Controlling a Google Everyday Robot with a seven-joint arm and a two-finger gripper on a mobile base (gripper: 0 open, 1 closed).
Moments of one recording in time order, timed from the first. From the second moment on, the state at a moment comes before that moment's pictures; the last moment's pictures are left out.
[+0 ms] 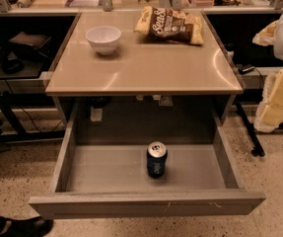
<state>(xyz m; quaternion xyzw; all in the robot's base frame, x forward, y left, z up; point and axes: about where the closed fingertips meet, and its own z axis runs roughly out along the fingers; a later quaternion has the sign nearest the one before) 0.438 -0.216 0.979 -0.60 0.78 -0.04 0.16</state>
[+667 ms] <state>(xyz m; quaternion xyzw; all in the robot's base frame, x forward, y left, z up) 0.443 -0.220 0.973 -0.59 0.79 -0.03 0.17</state>
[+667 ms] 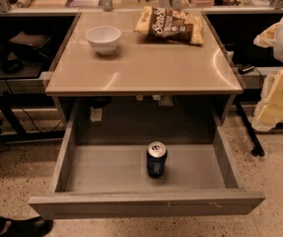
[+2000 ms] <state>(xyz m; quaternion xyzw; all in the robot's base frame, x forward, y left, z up) 0.467 -0.205 0.884 -0.58 0.79 0.07 0.15</state>
